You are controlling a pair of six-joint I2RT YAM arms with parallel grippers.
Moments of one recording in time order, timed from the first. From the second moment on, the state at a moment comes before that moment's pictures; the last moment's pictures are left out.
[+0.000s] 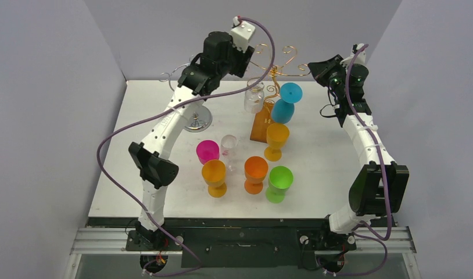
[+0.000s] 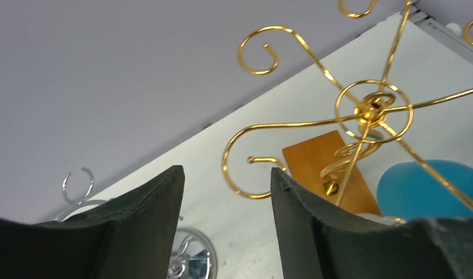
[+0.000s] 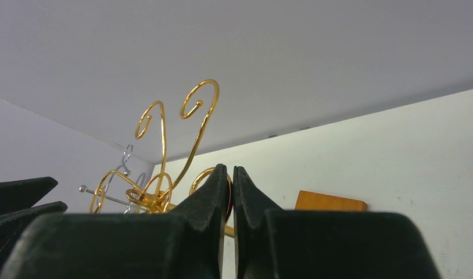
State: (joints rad) left arm -0.63 2.09 2.47 -0.61 -0.16 0.16; right arm -0.02 1.56 1.36 0.18 -0.32 0.72
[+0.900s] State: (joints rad) left arm -0.54 1.95 2.09 -0.62 0.10 0.52; right arm -0.02 1.56 1.37 0.16 -0.32 0.69
